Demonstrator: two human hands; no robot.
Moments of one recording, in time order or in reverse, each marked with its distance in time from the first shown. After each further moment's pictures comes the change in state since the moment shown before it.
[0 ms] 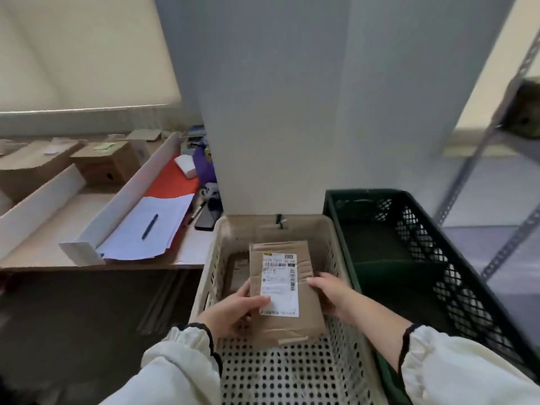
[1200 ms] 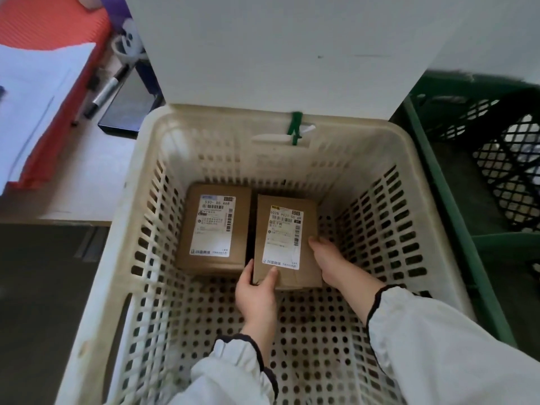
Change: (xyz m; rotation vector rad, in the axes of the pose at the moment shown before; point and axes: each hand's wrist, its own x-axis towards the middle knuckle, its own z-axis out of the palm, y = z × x) left_hand 0.305 -0.127 0.039 -0.529 0.655 -0.056; right_hand 0.345 0.114 0.013 0.012 0.284 0.262
